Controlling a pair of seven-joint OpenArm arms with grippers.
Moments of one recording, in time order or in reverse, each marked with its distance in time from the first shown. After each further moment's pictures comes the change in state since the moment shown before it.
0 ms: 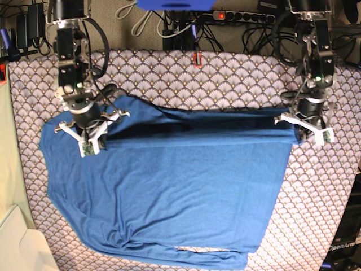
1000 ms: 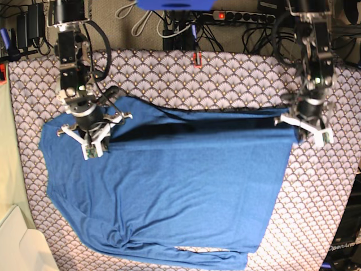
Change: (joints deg) left arm -2.1 0.1 0.0 -2.5 0.0 0.0 1.3; right arm 1.0 0.1 -1.3 -0.4 0.0 0.0 0.2
